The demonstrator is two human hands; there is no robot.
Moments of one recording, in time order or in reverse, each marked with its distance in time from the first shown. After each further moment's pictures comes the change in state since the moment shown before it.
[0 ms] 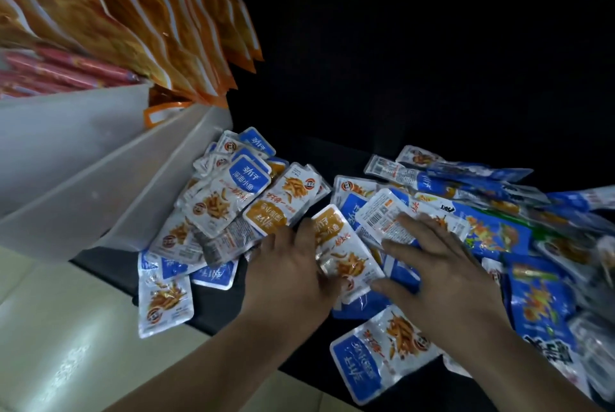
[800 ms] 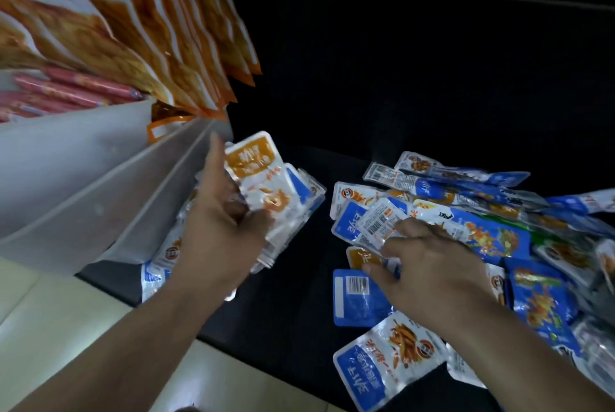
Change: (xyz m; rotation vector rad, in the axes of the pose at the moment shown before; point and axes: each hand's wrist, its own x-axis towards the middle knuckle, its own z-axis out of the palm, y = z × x) left_hand 0.027 -0.045 -0.066 -0.922 0.243 -0.131; right_hand 0.027 -0.031 -0.030 -0.148 -0.161 0.075
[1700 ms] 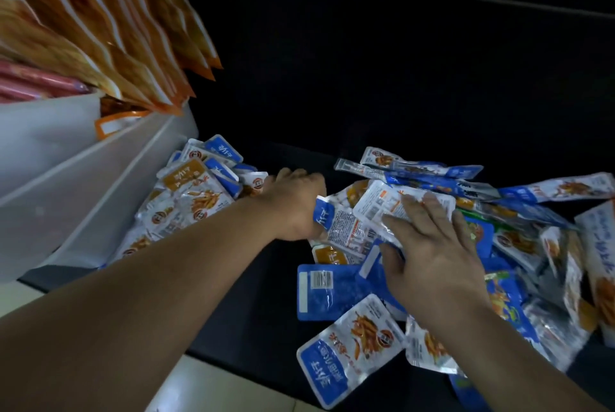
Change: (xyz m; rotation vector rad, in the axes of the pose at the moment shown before) left_hand 0.064 0.024 0.110 1.070 -0.660 0.277; right_hand -0.006 0.059 0.042 0.017 0.367 0.041
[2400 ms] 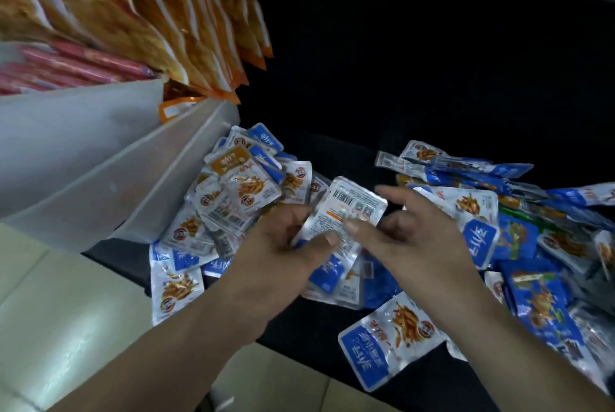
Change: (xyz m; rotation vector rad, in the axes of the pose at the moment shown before) left_hand -0.143 -0.004 0.013 -1.391 0.244 -0.295; right_hand 0.007 -0.099 -0.063 1.084 -0.270 0.322
